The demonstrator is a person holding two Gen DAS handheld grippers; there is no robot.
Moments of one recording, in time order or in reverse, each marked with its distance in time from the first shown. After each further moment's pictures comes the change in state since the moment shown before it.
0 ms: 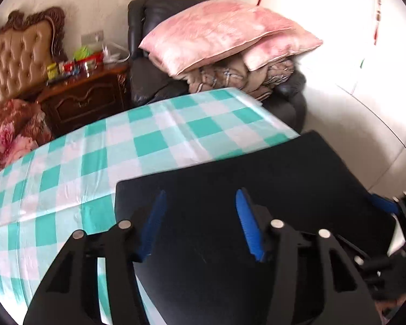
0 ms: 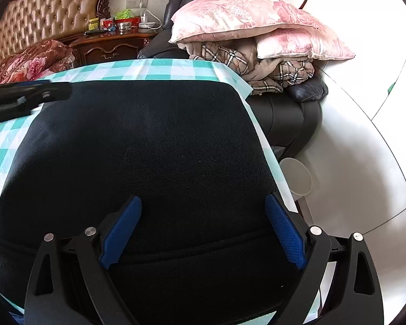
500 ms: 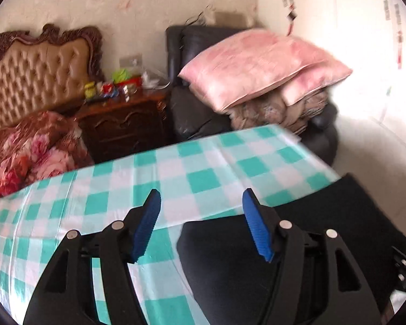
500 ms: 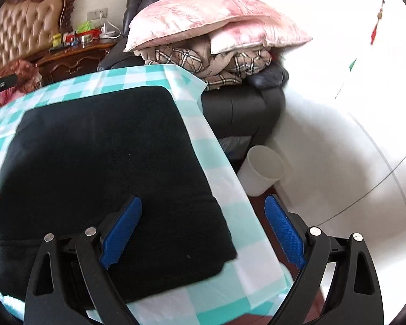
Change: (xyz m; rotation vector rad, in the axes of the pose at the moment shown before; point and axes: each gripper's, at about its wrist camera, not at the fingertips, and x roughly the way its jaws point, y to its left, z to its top) left arm -0.050 0.033 0.012 -0.040 -0.185 0.159; right arm -0.027 -0.050 -0.012 0.150 0.009 -0.131
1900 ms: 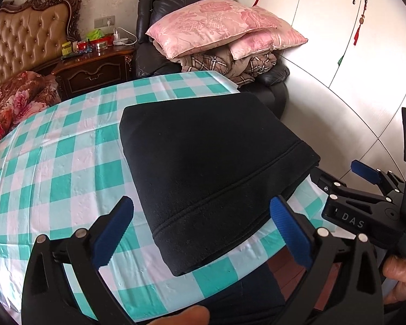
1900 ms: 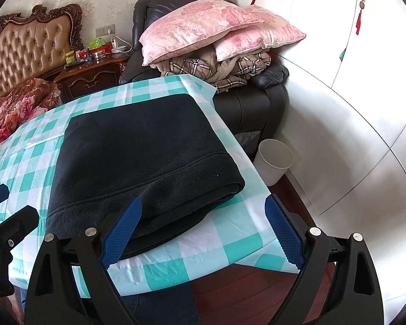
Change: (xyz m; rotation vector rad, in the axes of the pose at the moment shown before) left arm -0.144 -0.085 -0.092 -0.048 0.235 -0.164; right arm -0.101 0.008 -0.035 0.065 -0.022 0.081
